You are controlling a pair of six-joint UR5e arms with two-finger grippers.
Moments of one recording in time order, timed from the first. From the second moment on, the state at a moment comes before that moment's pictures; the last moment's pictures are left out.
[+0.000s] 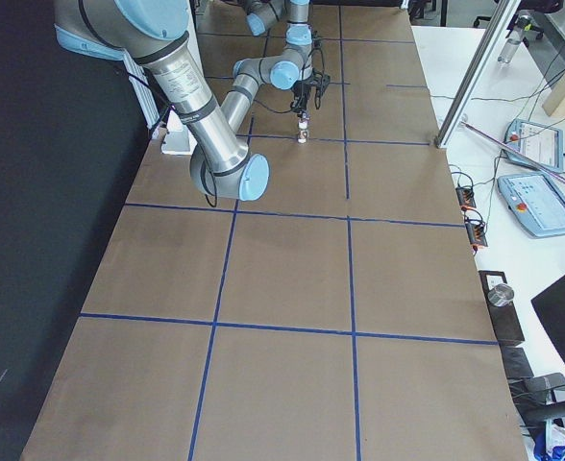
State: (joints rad) left arm -0.60 -1.99 -1.96 -1.75 -2.09 -1.31; right arm 0.50 -0.80 1.73 -1.65 1.89 1.64
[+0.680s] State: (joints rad) left arm -0.60 -1.99 -1.96 -1.75 -2.09 -1.31; right arm 0.50 -0.79 1.73 -1.65 1.89 1.64
